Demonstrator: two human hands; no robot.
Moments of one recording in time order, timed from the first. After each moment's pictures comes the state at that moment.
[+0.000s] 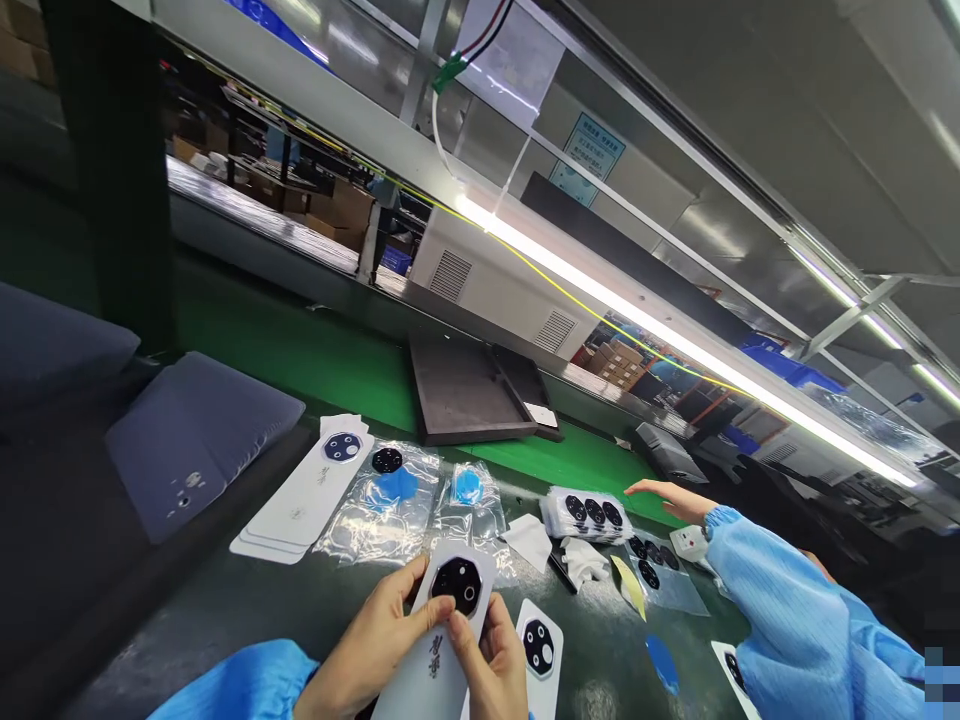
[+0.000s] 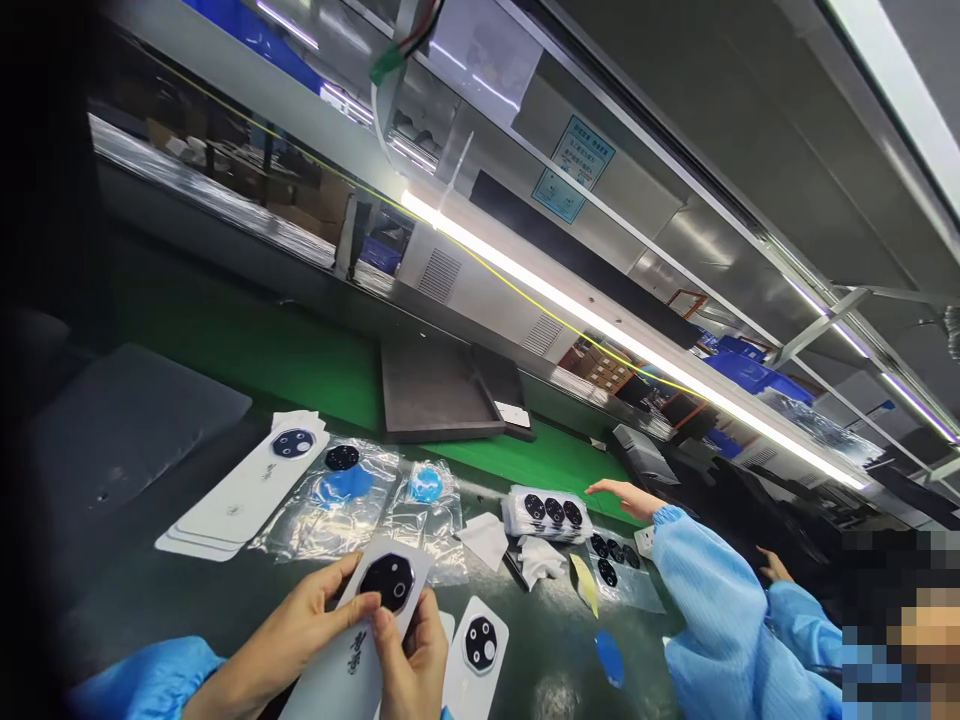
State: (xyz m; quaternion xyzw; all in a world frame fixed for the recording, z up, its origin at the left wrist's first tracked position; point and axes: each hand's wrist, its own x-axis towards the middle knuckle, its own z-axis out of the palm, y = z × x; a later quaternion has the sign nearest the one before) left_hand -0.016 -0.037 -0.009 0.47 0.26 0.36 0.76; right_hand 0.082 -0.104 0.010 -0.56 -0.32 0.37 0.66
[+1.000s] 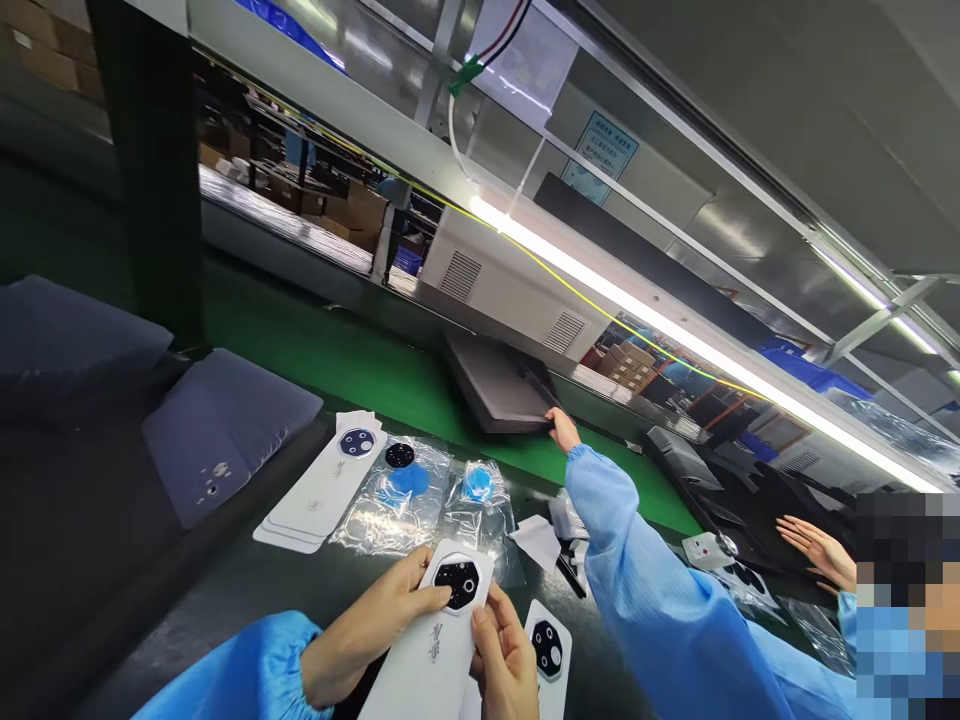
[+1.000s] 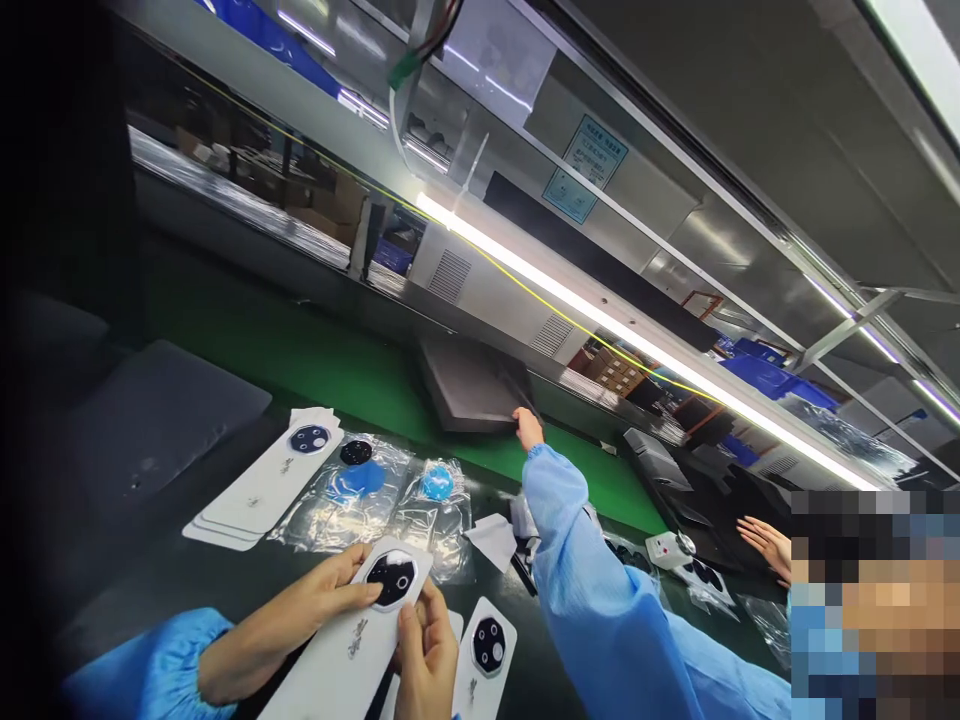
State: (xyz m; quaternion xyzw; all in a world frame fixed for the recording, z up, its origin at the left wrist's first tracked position) left_hand -0.032 -0.033 0.017 0.40 0.29 0.28 0.83; right_hand 0.089 -0.104 -0.004 -0.55 -0.27 0.40 0.68
